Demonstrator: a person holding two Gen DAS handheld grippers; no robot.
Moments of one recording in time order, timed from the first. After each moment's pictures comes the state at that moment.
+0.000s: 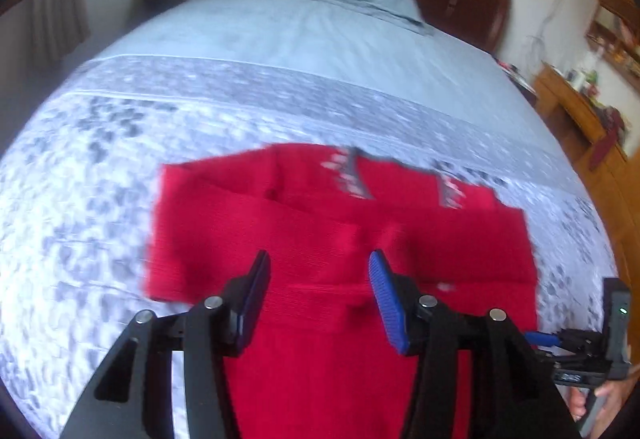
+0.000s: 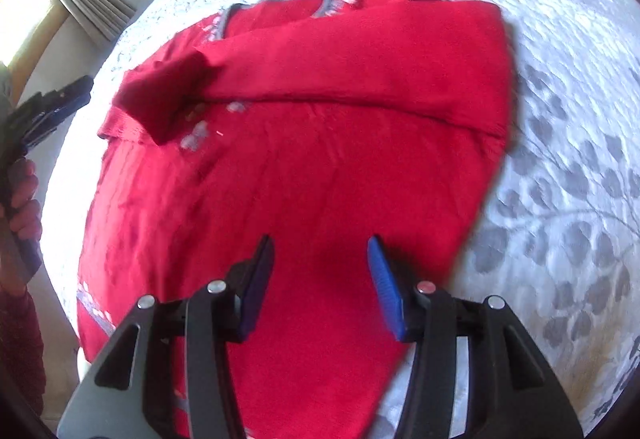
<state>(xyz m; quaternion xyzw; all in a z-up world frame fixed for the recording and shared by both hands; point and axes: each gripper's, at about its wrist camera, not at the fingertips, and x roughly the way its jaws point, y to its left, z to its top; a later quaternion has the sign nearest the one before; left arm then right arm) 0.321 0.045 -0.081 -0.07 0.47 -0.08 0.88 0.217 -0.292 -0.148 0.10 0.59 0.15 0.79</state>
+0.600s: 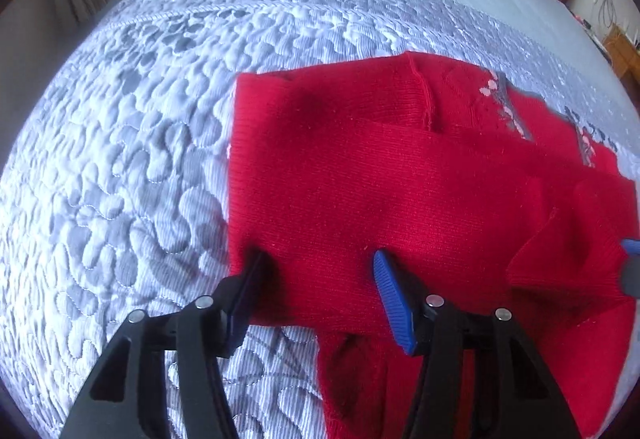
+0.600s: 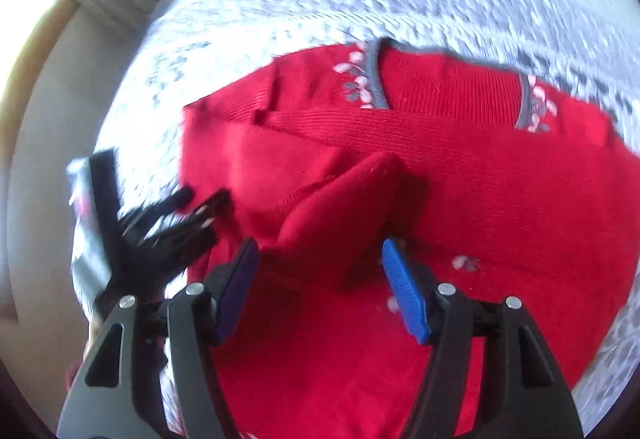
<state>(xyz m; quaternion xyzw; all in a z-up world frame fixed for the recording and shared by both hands) 0.371 0.100 -0.181 -0.01 0.57 0.00 0.82 0.359 -0.118 -0.127 0.11 0.64 0.15 0.74</state>
